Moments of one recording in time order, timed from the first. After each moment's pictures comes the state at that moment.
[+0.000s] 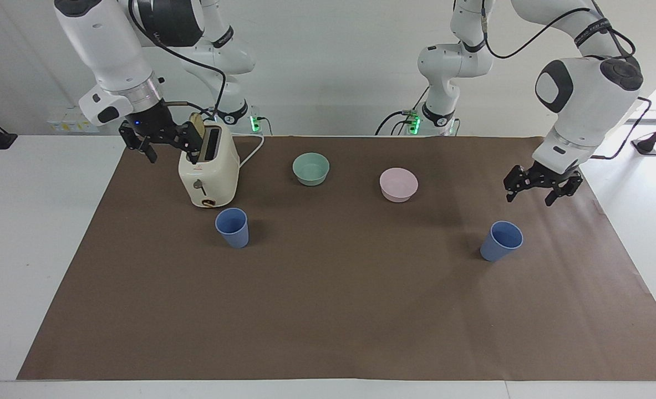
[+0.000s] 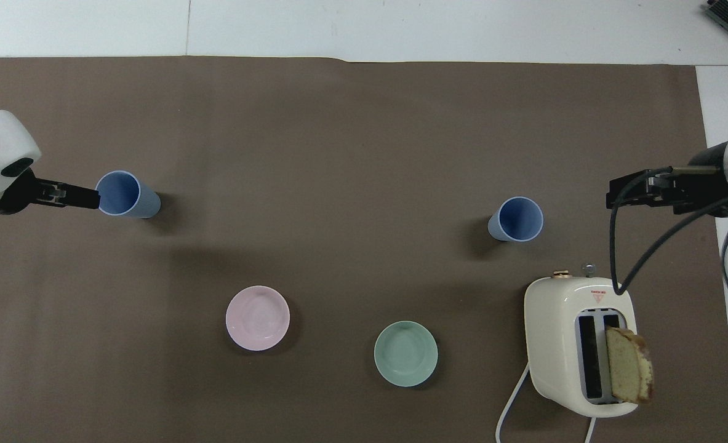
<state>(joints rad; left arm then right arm) -0.04 0.03 0.04 -1.89 -0.03 2.01 0.21 0.00 0.00 0.02 -1.63 0.03 1.63 0.12</state>
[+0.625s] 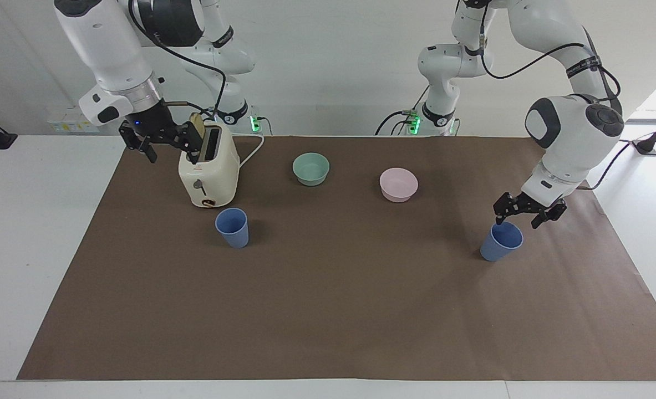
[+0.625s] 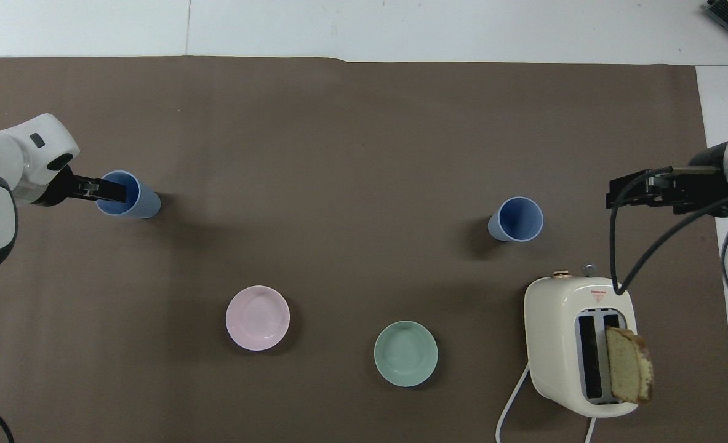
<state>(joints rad) -0.03 0.16 0.05 -1.91 -0.06 2.13 0.22 0.00 0.00 0.02 -1.63 0.03 1.63 0.12</state>
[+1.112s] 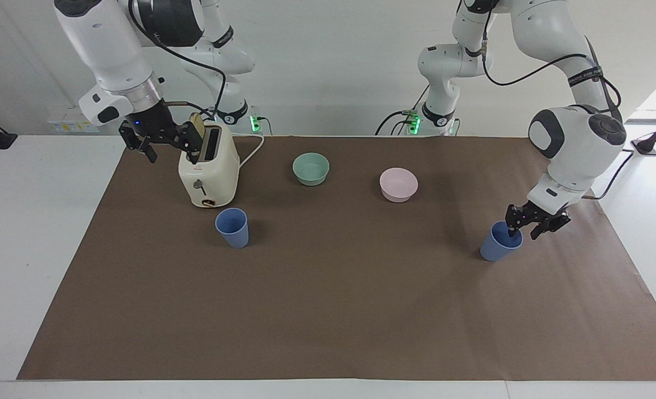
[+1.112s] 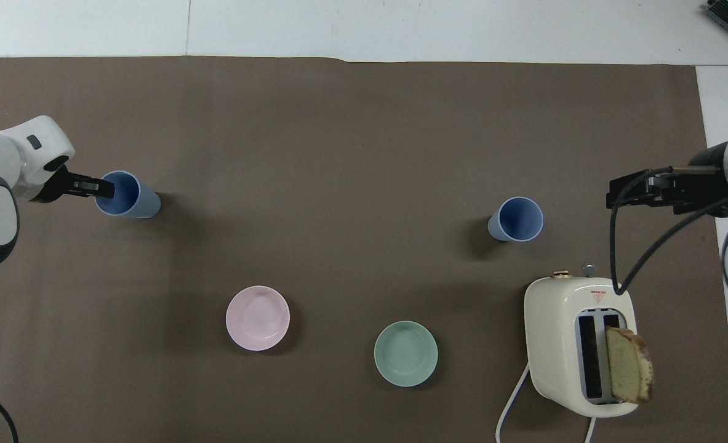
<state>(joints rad) 0.00 0.20 0.05 -1.92 -0.06 2.22 0.29 0.00 0.00 0.02 -1.63 0.03 1.63 0.12</state>
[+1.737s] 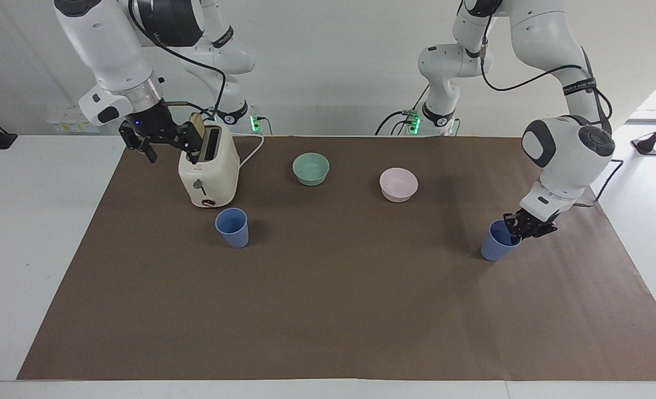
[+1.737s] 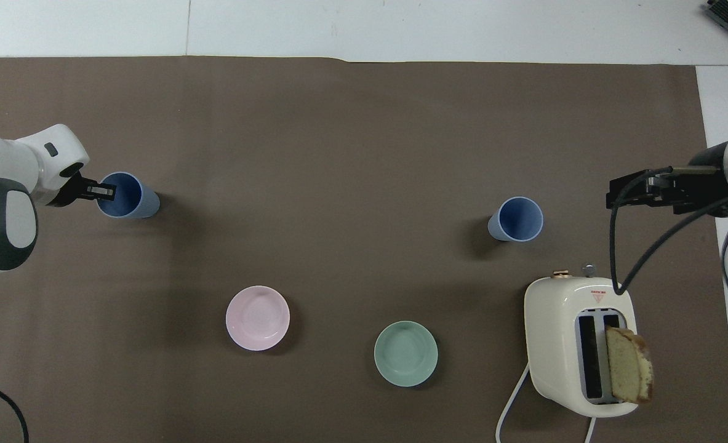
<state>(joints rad) 0.00 0.22 0.03 -1.95 -0.07 2.27 0.30 0.00 0.00 0.02 -1.63 0.03 1.63 0.12</state>
